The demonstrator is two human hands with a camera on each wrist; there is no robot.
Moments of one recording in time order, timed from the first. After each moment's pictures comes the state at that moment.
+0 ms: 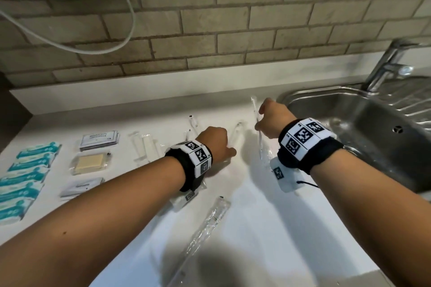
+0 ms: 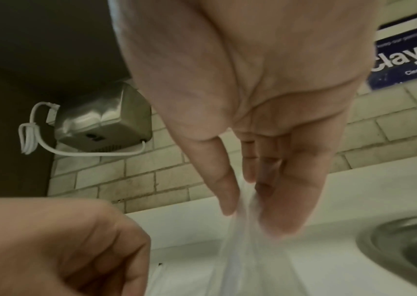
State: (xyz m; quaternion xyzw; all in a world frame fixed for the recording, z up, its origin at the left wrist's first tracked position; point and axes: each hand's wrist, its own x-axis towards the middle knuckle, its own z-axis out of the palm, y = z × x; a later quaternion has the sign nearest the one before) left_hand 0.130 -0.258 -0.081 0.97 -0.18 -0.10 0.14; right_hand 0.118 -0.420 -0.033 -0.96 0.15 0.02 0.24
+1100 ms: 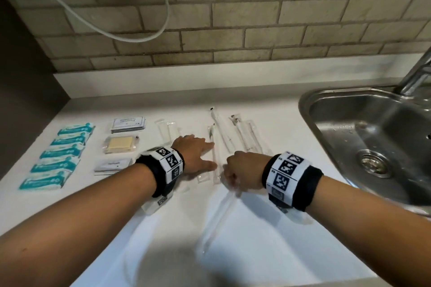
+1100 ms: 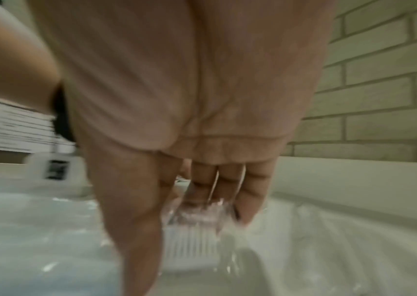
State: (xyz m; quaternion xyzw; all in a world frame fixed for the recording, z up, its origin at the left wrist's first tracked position) left_hand 0.107 -0.146 -0.102 0.96 -0.18 -0.19 -0.01; right_hand 0.051 -0.321 -0.075 -0.93 -0.27 0.24 0.04
